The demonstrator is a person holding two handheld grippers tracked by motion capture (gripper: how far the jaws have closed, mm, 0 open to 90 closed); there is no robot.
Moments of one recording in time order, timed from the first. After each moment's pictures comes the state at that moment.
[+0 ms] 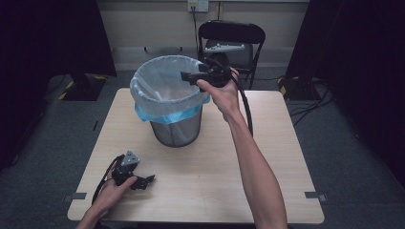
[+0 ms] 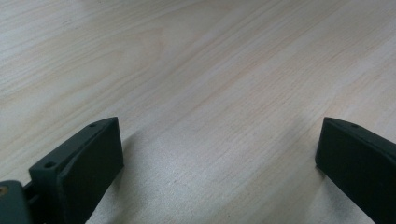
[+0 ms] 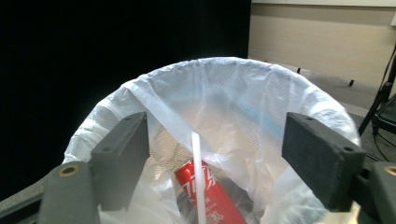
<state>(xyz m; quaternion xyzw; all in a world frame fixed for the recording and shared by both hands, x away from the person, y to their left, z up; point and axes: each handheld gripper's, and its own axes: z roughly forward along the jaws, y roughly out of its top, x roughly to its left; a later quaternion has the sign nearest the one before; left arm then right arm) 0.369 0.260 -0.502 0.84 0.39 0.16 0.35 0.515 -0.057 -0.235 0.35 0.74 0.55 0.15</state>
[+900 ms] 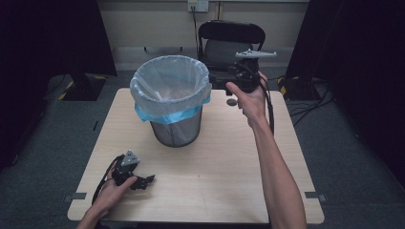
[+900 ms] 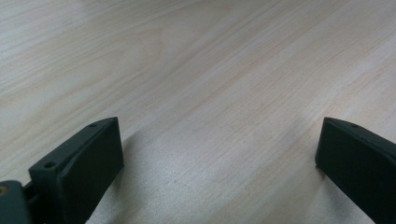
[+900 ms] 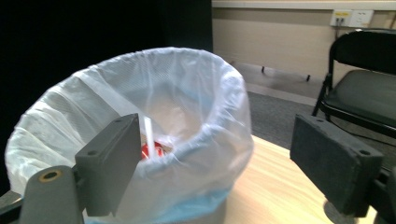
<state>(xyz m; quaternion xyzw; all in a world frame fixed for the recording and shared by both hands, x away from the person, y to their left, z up) 0.369 0.260 -0.502 0.84 0.39 0.16 0.35 0.503 -0.127 -0.243 0.39 0.72 0.54 0.20</state>
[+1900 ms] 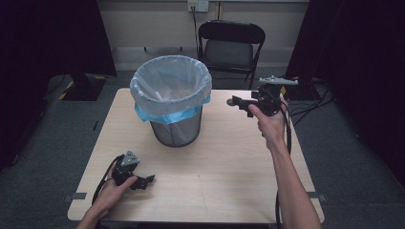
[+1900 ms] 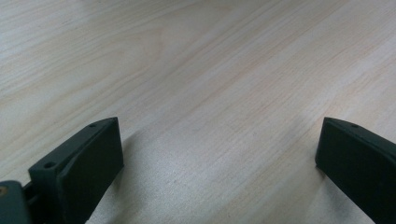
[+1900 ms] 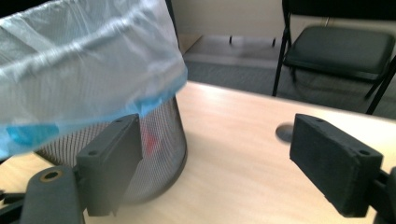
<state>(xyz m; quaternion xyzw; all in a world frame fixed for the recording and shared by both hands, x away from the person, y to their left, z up) 0.370 0.260 -0.502 0.84 0.39 0.16 0.35 0.476 -0.189 -0.303 0.47 0.71 0.49 0.20</state>
